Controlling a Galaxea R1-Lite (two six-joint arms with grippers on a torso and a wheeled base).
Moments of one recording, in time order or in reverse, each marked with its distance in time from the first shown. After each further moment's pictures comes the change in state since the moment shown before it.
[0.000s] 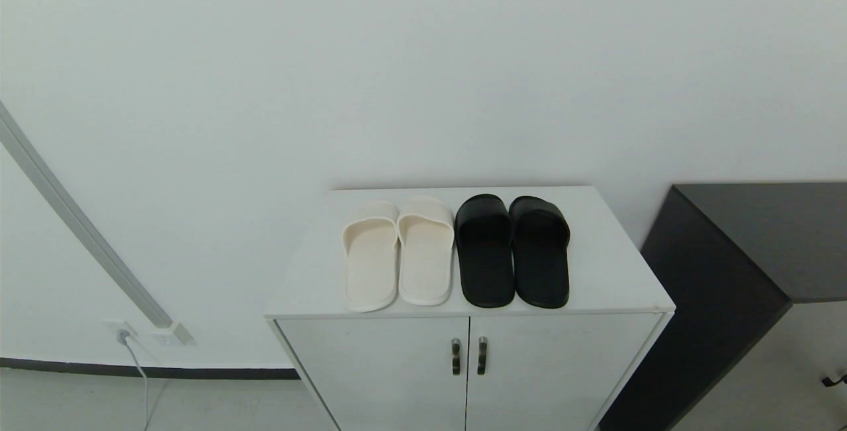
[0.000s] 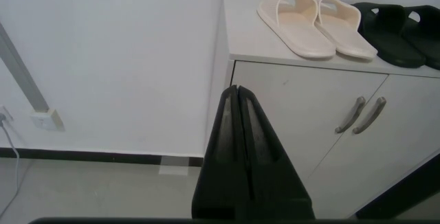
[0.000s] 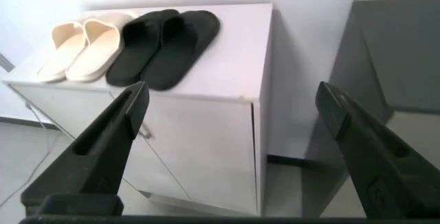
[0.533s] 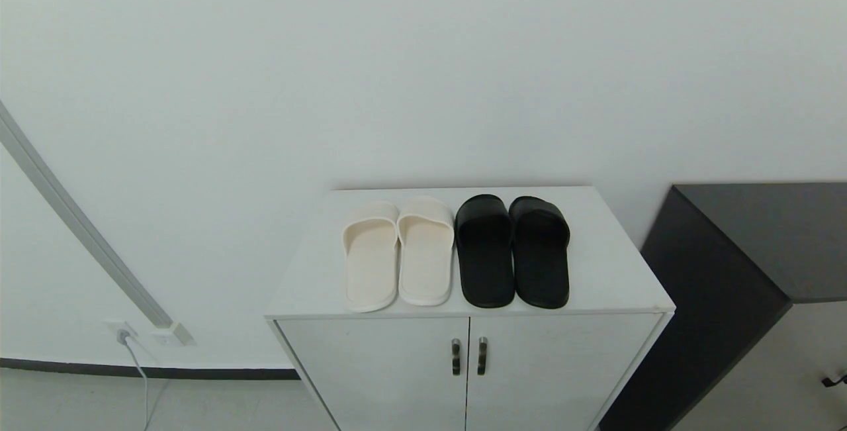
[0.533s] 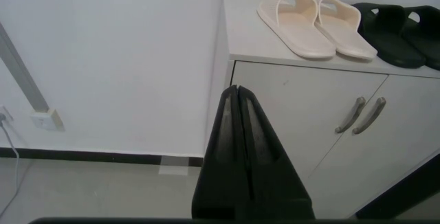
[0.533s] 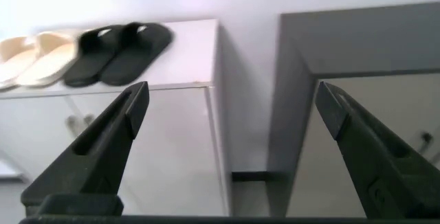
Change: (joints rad) left arm 0.000 0.000 0.000 0.000 0.000 -0.001; right arm -0.052 -0.505 0.087 0.270 -0.156 -0.026
